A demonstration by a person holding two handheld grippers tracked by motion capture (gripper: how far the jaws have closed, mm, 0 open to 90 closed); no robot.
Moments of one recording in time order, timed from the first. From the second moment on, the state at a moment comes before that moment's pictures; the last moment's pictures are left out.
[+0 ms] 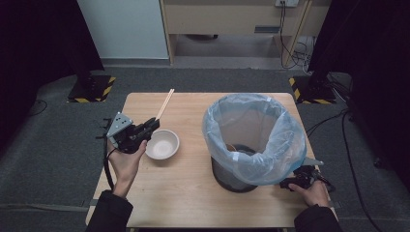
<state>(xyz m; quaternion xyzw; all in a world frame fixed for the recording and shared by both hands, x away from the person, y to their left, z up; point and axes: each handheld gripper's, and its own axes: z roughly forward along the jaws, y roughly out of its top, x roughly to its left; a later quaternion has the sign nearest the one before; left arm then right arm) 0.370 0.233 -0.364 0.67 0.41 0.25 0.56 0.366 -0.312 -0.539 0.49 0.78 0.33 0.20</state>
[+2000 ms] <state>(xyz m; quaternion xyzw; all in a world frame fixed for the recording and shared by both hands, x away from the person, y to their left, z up) 0.339 0.169 -0.283 0.65 0.30 0.27 0.65 0.366 -0.312 -0.539 0.49 0.78 0.33 0.20</state>
